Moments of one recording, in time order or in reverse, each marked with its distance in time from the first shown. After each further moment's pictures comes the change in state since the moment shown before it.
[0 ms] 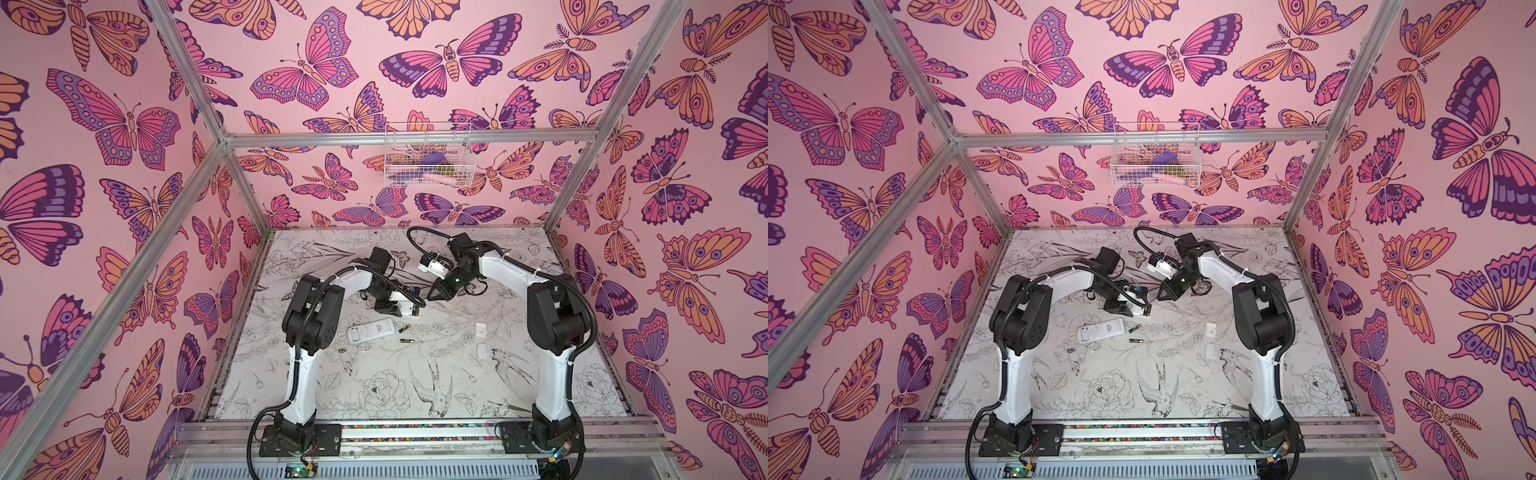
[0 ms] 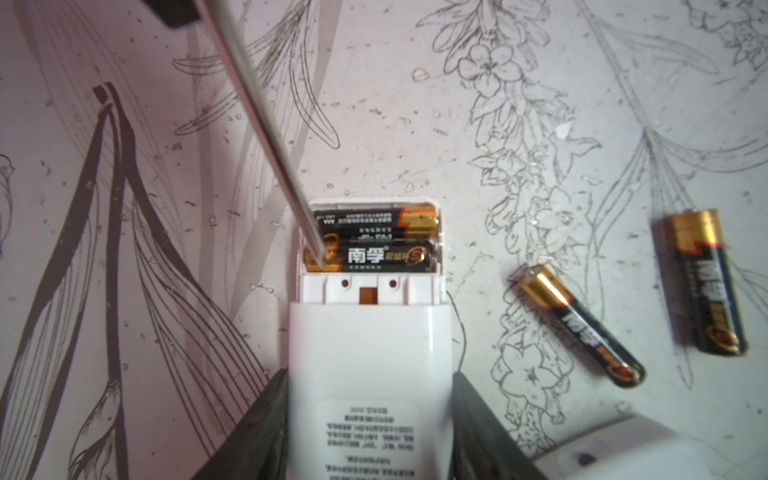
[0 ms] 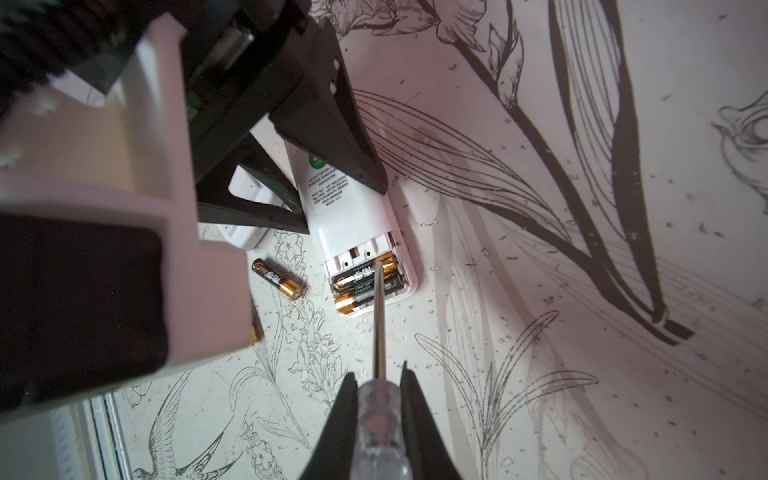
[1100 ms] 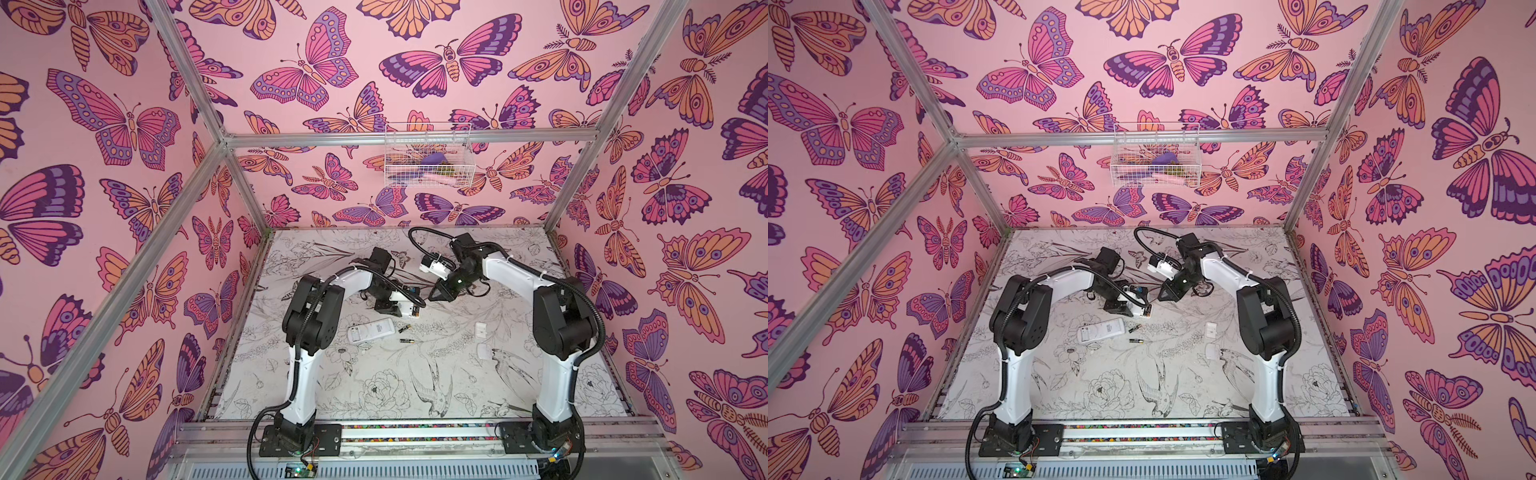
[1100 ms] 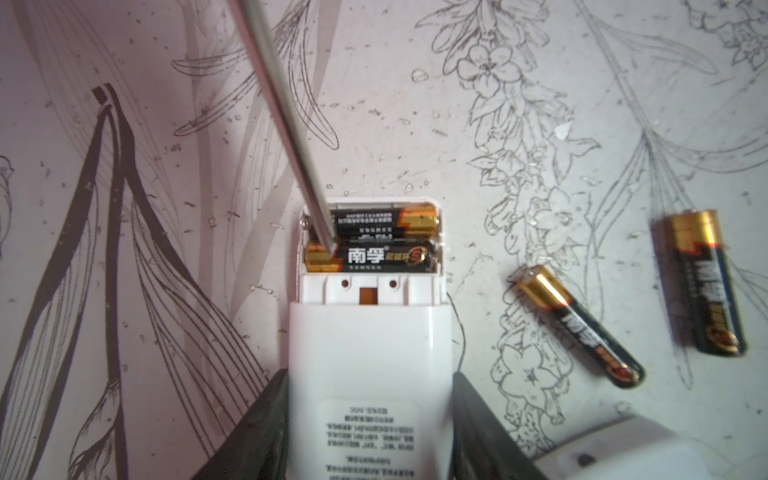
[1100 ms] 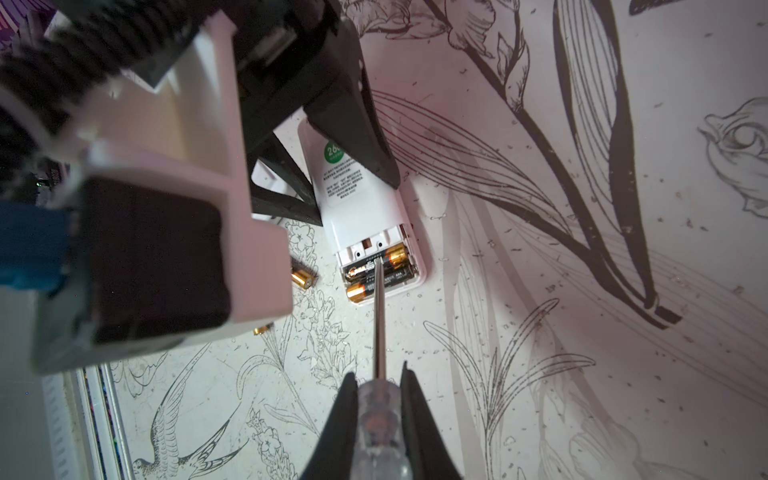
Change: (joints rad) left arm -0.001 0.000 0.000 0.000 0.000 0.000; right arm 0.002 -0.056 -0.053 -0.004 -0.003 -0.023
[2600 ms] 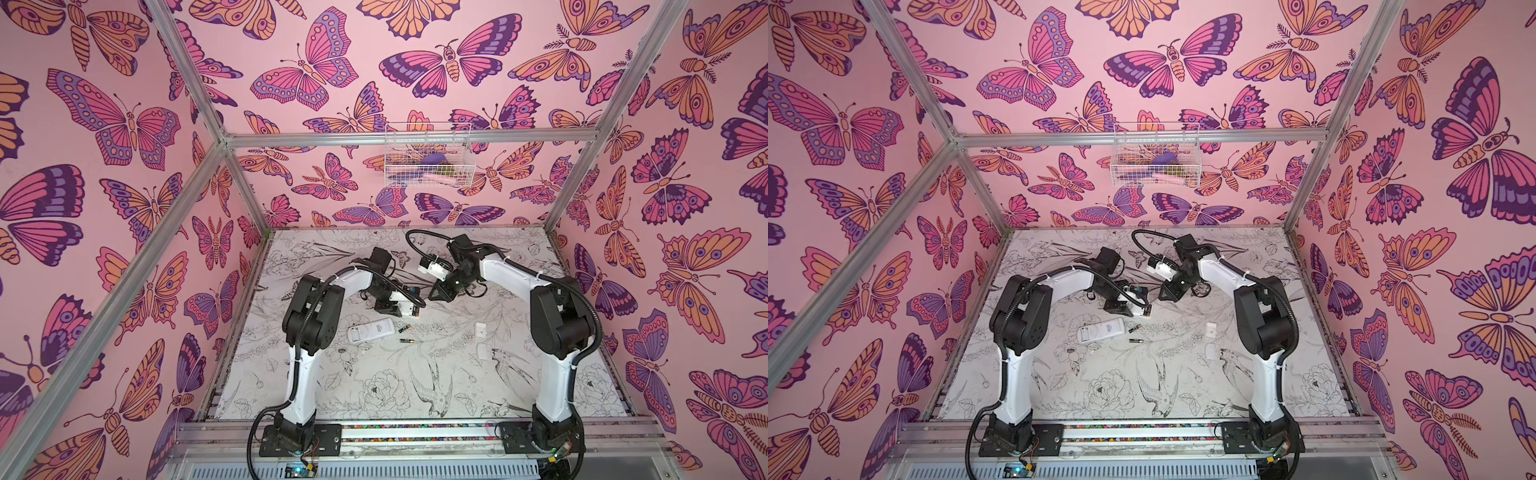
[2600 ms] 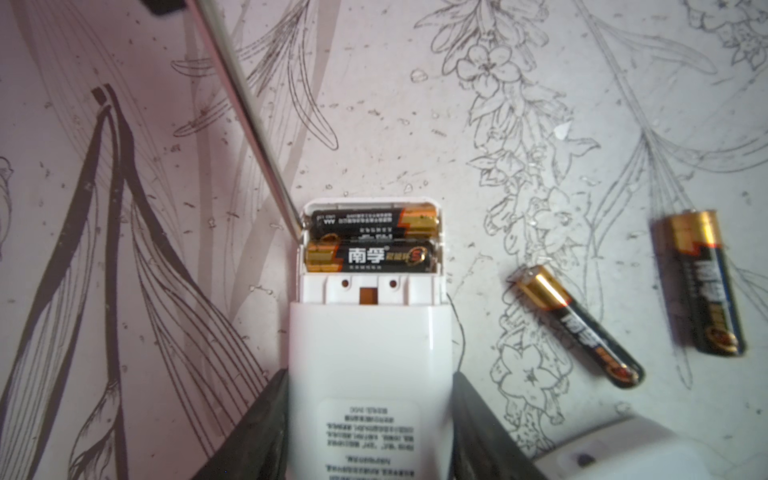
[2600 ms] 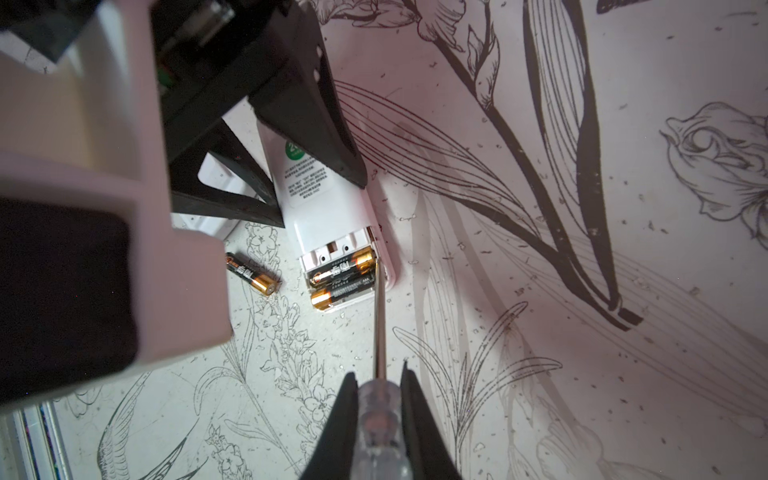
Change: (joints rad) left arm -0.001 0.000 0.000 0.000 0.000 0.001; right arm 0.016 0.014 -0.001 0.046 0.077 -0.014
